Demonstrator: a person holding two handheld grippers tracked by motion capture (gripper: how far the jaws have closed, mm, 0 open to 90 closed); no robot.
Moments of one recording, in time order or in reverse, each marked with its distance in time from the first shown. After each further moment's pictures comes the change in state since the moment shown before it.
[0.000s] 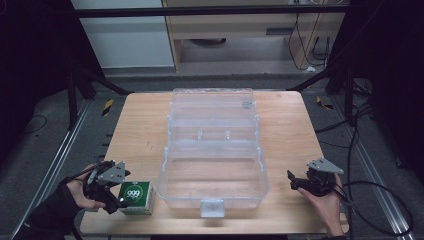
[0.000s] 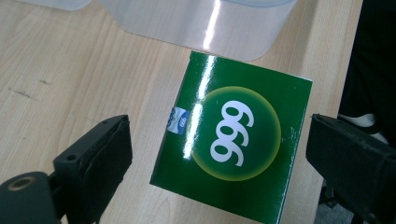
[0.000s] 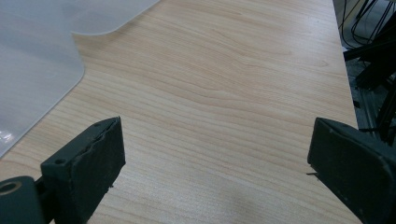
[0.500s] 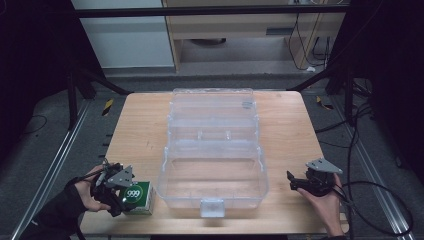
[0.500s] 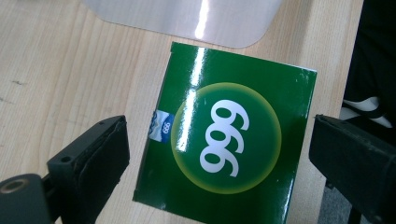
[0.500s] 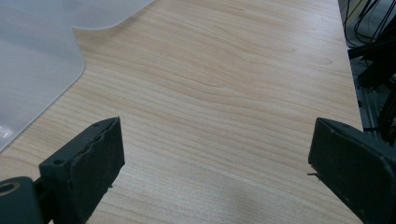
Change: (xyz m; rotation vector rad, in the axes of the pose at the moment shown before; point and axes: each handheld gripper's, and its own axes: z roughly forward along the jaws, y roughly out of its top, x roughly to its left) left arm -0.003 0.006 0.018 0.074 -0.026 0.046; right arm 0.001 -0.001 0.002 0.014 0.006 -0.005
